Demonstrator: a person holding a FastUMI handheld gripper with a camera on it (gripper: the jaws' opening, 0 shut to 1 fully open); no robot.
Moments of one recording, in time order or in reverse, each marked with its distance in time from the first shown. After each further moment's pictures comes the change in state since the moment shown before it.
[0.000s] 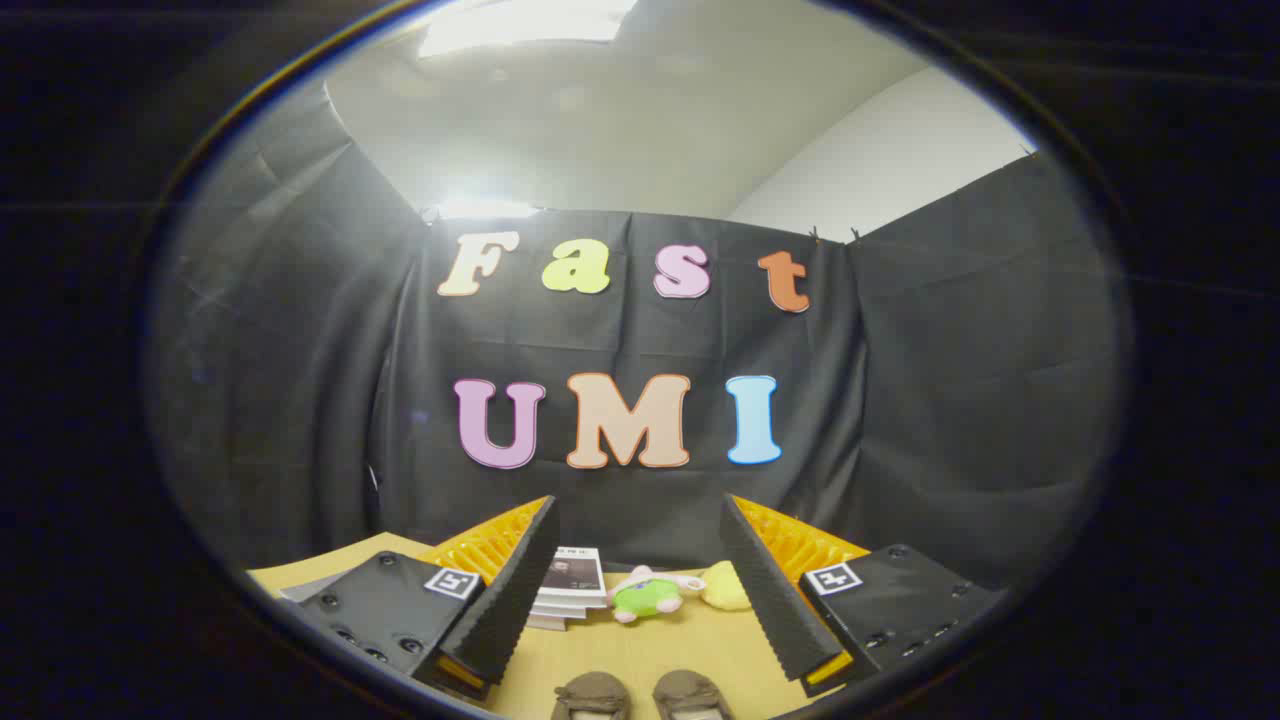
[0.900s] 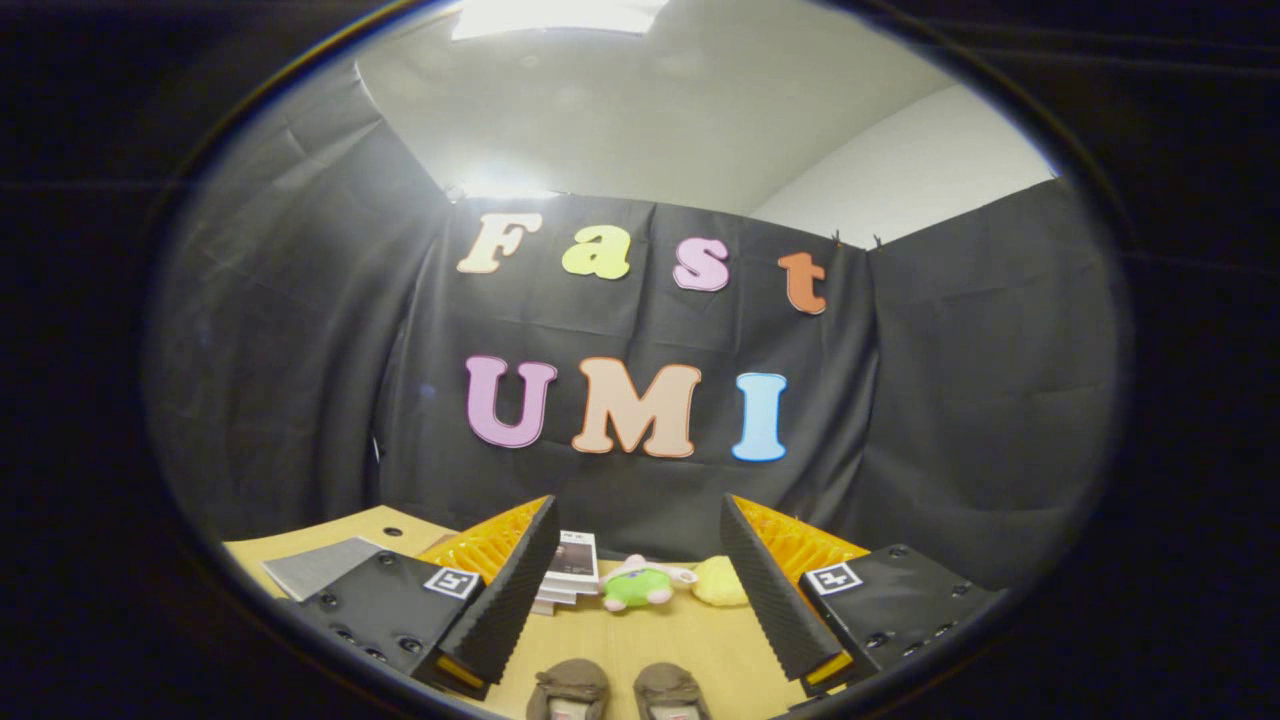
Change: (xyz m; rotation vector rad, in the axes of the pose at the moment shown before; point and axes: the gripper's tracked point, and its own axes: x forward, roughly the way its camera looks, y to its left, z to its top) arm -0.008 0.008 -0.012 -0.067 0.035 0.034
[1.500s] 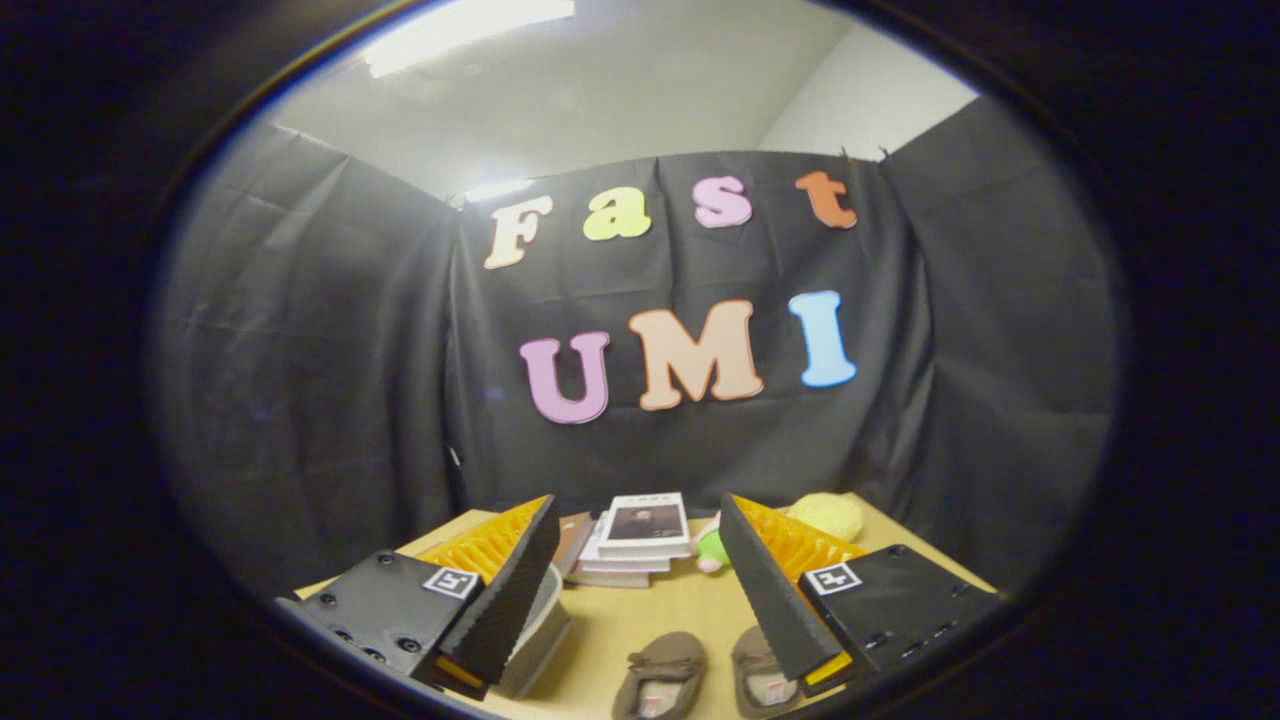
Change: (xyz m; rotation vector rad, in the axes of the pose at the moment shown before) arm -0.003 0.043 -0.067 0.275 0.185 0.207
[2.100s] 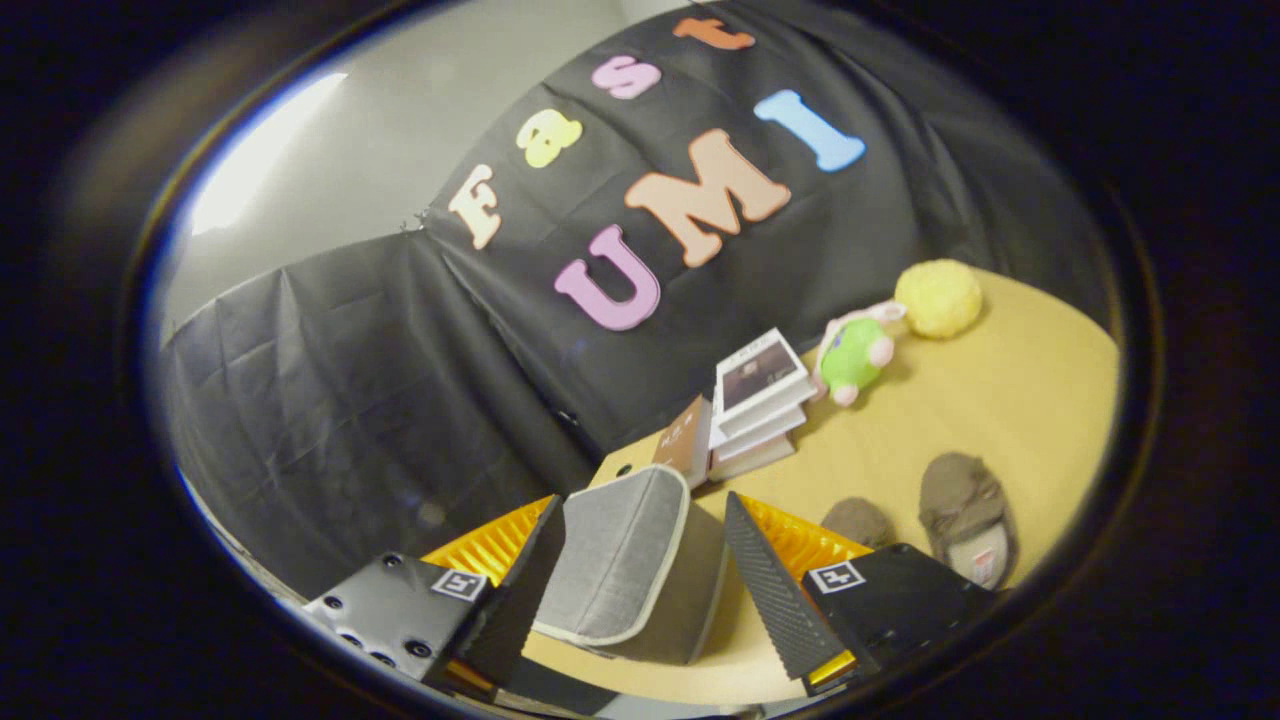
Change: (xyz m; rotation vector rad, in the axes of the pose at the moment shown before) arm 0.010 0.038 -0.128 0.559 0.386 0.228
